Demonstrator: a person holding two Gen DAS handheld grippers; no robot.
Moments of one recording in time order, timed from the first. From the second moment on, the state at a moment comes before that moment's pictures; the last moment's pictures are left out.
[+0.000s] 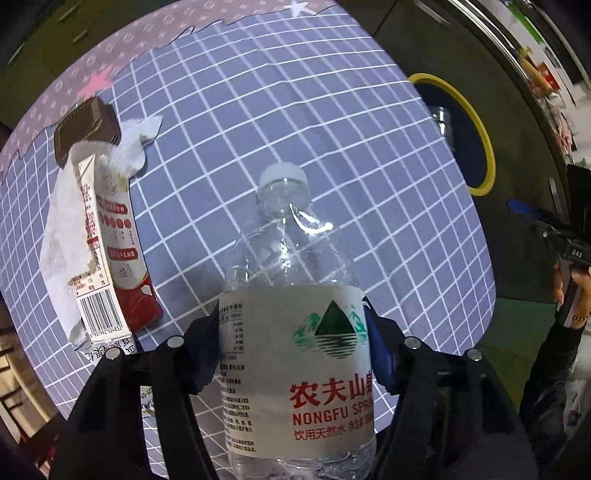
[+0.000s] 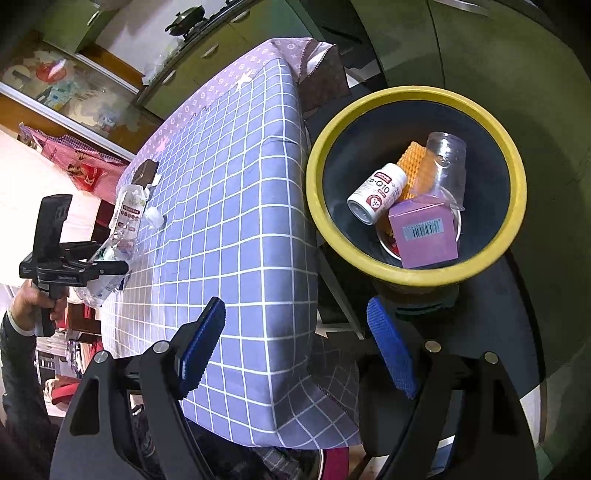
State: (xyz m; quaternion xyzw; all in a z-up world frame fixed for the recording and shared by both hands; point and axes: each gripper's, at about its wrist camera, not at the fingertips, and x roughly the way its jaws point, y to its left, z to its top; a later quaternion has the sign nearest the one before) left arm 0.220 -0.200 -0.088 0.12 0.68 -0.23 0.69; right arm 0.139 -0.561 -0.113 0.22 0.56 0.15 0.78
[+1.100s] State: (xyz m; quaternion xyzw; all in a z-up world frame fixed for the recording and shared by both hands) left arm 0.245 -0.489 -0.090 0.21 0.57 -0.40 0.69; right arm 0.041 -0.653 -0.103 0.28 0.51 0.07 0.81
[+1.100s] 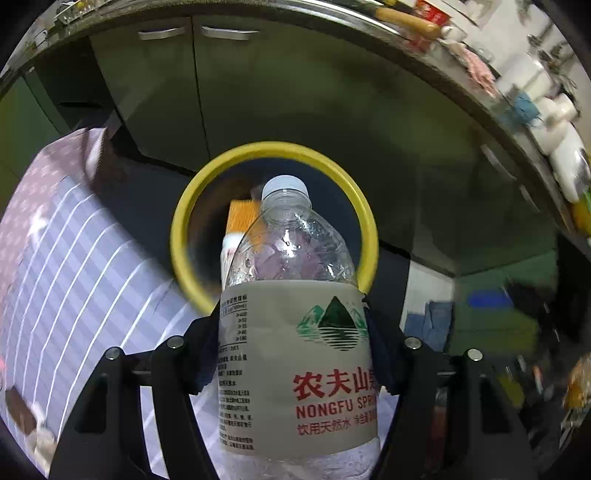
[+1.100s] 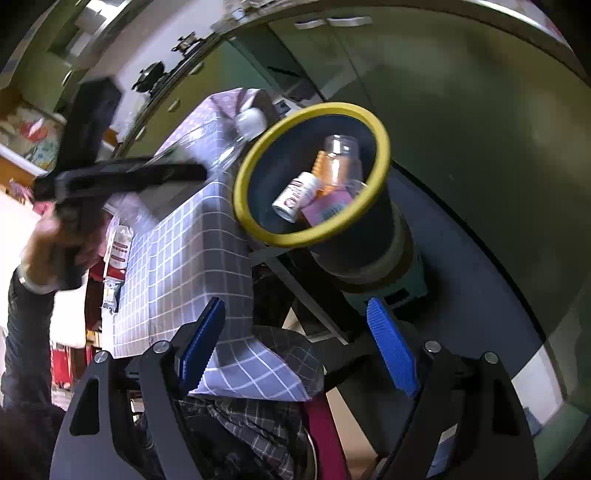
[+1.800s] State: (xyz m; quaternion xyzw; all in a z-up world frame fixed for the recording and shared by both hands) left arm 0.193 -0.325 -0.014 0.13 0.49 -0.40 0.76; right arm 0.050 -0.622 -0.087 0.24 0.52 0.09 0.81
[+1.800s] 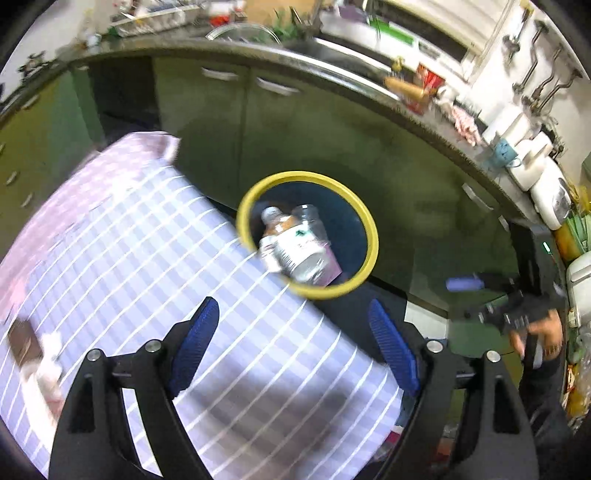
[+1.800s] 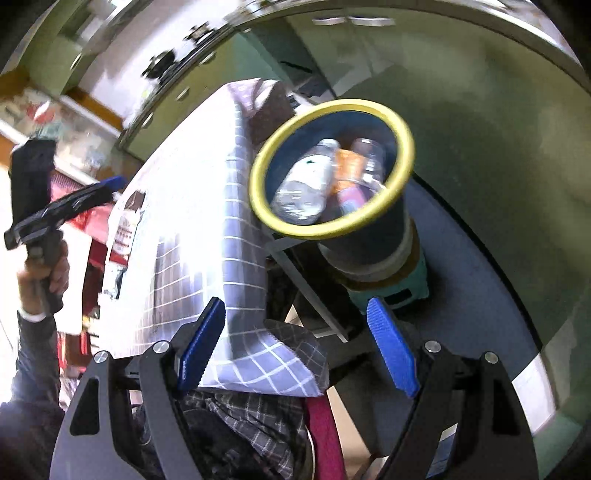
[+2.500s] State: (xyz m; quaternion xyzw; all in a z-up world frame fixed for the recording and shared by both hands) left arm 0.098 -0.015 -0.037 0.01 0.47 -0.23 0.85; right arm 0.299 -0.226 -0.038 0.04 0.57 0.33 0.75
